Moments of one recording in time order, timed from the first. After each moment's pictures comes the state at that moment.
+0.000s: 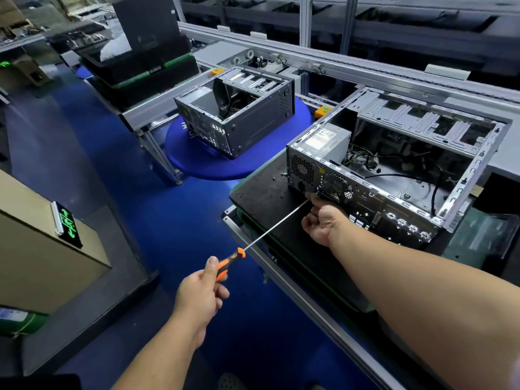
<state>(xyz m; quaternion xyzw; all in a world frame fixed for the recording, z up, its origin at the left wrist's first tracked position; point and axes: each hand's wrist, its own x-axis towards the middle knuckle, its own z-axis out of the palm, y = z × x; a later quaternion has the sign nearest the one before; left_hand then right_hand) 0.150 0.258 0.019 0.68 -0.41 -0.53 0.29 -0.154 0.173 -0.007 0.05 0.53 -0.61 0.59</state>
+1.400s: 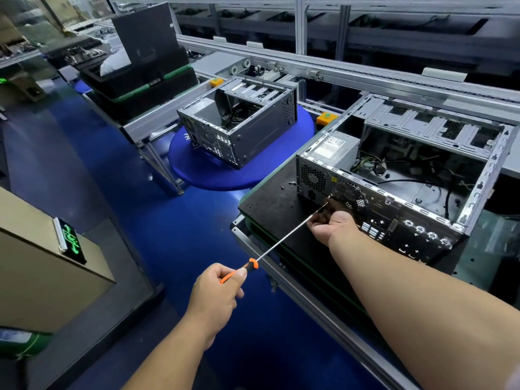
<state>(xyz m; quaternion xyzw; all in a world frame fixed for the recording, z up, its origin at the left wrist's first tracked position) 0.159 0.229 0.038 0.61 -0.56 -0.50 0.25 -0.147 0.149 -0.002 0.25 0.36 -0.70 0.56</state>
